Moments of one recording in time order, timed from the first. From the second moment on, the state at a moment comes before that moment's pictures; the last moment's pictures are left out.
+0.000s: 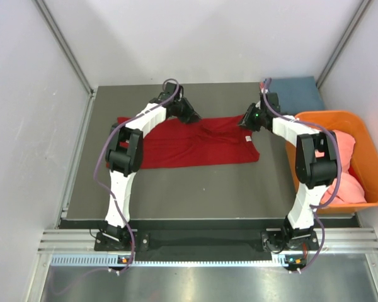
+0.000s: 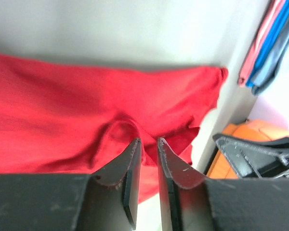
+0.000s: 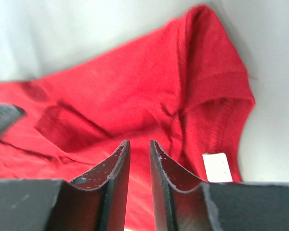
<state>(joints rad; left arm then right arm) -0.37 2.27 1.87 -0.40 0.35 -0.98 0.17 1.90 1.30 -0.16 -0.26 0.62</state>
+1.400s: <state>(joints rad) -0.39 2.24 1.73 -0.35 0.45 -0.51 0.17 1.88 1.20 -0.21 -0.41 0.34</state>
